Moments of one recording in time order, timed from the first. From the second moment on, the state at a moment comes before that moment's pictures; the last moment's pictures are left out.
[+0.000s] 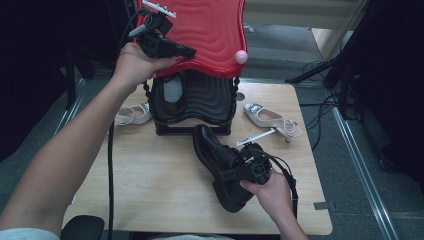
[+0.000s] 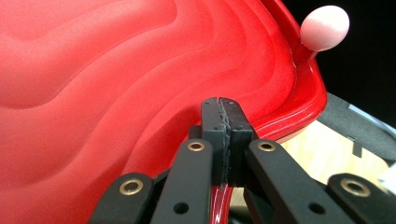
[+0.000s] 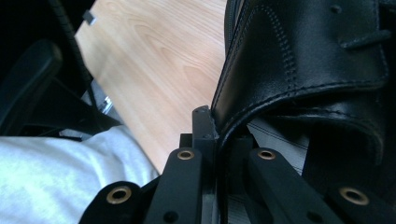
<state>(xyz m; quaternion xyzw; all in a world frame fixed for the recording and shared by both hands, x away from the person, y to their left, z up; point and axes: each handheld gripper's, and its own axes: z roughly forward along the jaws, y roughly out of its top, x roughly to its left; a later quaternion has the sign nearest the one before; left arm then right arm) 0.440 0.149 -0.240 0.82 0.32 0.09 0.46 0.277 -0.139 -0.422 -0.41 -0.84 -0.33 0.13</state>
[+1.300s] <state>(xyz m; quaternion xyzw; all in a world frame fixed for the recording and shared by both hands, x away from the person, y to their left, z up) 0.442 0.150 -0.240 0.82 0.33 0.08 0.46 0.348 -0.091 -0.360 -0.43 -0.80 -0.41 -0.08</state>
